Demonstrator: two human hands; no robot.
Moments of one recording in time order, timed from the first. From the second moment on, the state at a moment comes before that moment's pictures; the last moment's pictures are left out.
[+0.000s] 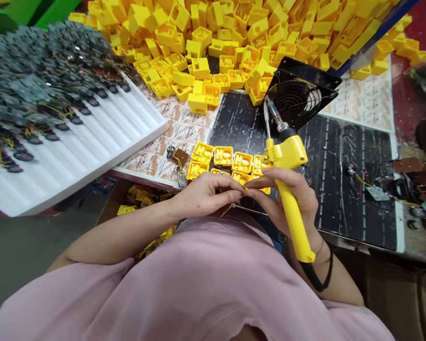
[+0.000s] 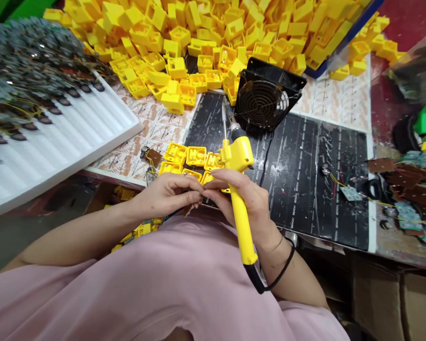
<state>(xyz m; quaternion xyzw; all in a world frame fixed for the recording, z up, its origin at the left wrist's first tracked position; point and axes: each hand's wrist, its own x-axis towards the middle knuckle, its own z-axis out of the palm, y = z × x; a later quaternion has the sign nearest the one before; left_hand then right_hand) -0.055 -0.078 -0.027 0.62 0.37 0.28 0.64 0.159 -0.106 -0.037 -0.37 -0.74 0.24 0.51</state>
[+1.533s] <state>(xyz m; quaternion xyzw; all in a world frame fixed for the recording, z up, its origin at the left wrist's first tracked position) -0.091 -0.012 -0.021 0.88 0.45 -0.04 0.12 0.194 -0.123 -0.045 -0.50 -0.69 0.12 0.51</state>
